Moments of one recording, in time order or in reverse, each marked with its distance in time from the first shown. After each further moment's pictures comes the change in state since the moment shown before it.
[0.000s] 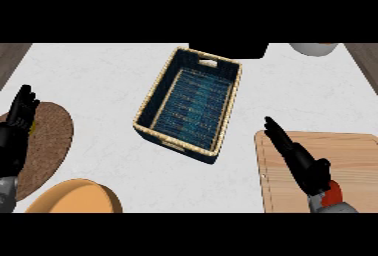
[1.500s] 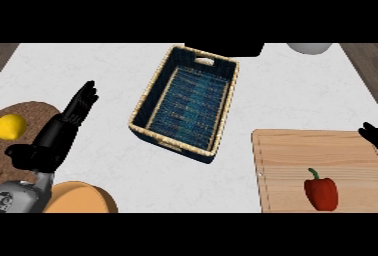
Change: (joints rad) left arm -0.088 -0.079 -0.147 -0.108 -0.011 -0.204 0.056; right arm 0.348 -0.479 -0.273 -0.762 0.599 -0.015 0.348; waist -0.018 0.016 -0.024
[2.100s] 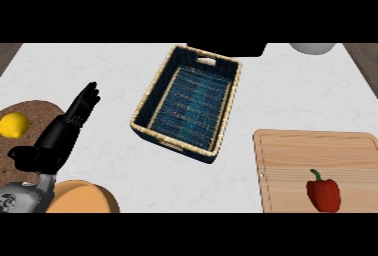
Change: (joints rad) left arm 0.010 -0.026 0.013 -0.011 -0.029 -0.016 0.009; right arm 0.083 -0.173 -0.322 -0.250 -0.452 0.445 0.358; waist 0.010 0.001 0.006
